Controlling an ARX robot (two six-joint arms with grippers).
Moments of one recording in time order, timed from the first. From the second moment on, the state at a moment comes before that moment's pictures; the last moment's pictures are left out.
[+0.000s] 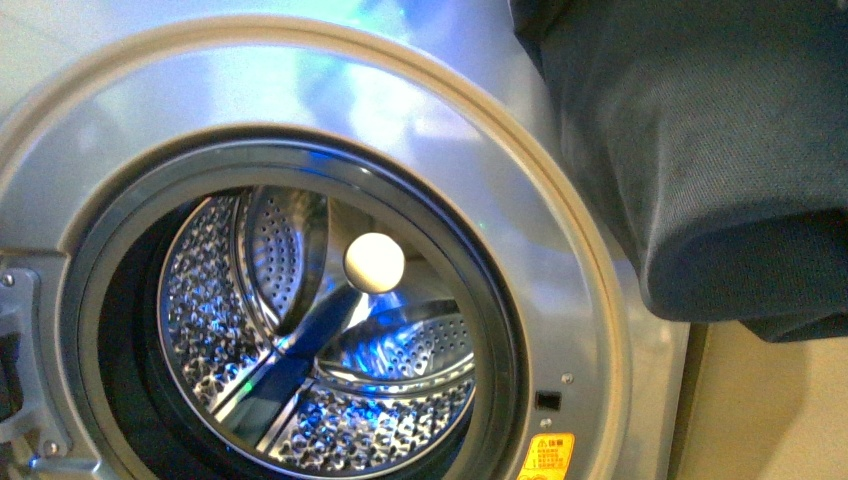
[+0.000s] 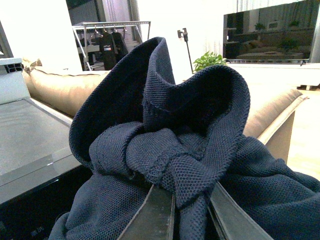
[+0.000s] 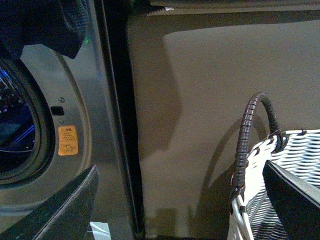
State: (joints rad) left arm -0.87 1.45 1.77 -0.03 -0.03 0.21; right arm 0.00 0.00 0.01 0.00 0.00 0.00
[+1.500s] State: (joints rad) left arm -0.87 1.45 1.77 -0.03 -0.03 0.21; right arm -0.29 0.89 0.76 0.45 -0.86 0.43
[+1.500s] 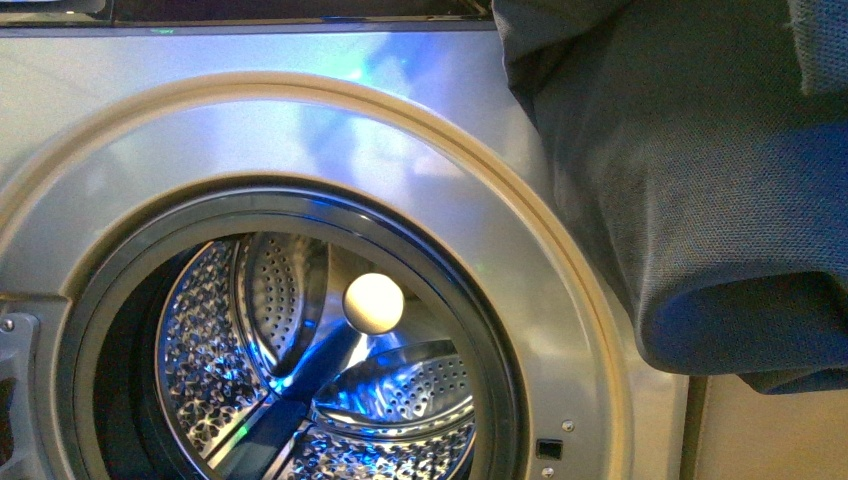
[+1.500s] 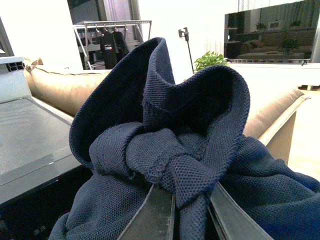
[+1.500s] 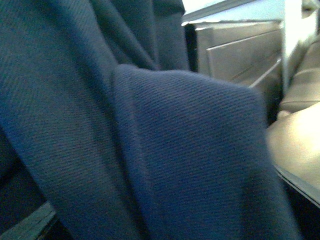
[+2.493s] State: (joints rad) left arm -0.87 1.45 1.77 -0.03 -0.03 0.21; right arm 0.08 0.69 0.70 0.51 -0.85 0.70
